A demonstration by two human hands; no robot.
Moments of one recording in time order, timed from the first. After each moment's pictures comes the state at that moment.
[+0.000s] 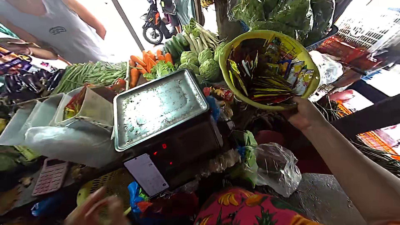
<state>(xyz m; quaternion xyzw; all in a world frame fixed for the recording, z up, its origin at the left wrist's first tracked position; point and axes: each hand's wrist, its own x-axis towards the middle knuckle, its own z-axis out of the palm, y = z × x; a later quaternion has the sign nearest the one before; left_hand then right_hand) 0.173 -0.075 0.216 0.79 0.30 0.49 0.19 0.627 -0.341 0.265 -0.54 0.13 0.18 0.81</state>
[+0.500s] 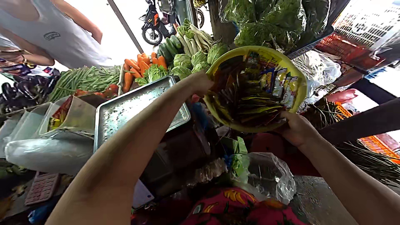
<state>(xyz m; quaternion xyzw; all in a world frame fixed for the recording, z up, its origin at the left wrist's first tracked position) 0.596 -0.069 0.357 0.94 0.22 -0.14 0.23 0.635 -0.369 0.257 -0.60 0.12 0.26 0.75</state>
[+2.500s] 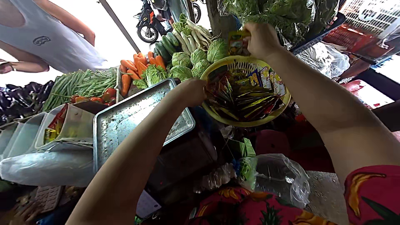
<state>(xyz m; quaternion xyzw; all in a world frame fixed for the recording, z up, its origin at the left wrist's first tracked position) 0.581 -0.034 0.342 0.98 0.09 -0.14 0.09 0.789 -0.201 0.353 -0.90 -0.38 -0.08 0.21</state>
